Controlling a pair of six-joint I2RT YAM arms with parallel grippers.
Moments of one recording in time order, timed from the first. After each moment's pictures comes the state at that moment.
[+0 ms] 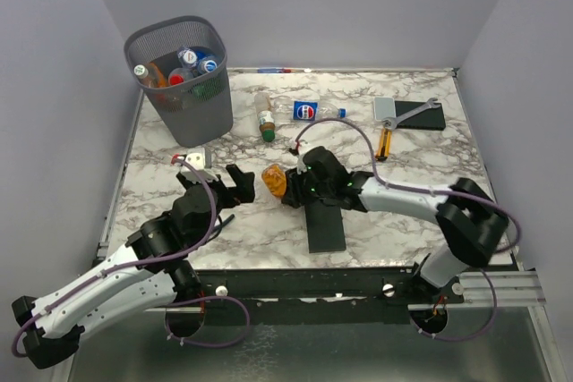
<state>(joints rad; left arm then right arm) -0.96 0.58 0.65 -0.41 -0.76 -0.66 0.89 1.68 0.94 0.03 -0.10 0.39</state>
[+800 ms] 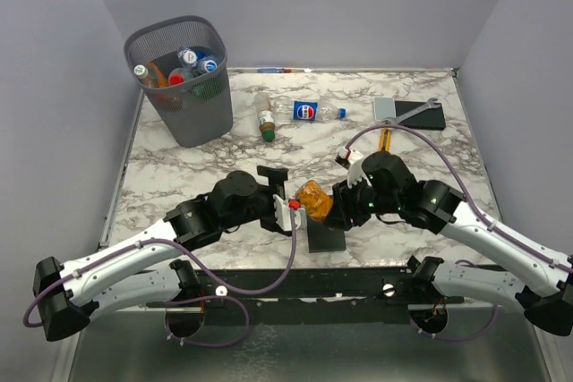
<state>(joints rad) -1.00 0.86 0.73 -0.26 0.06 0.75 0.89 0.97 0.93 -0.68 -0.22 0.40</state>
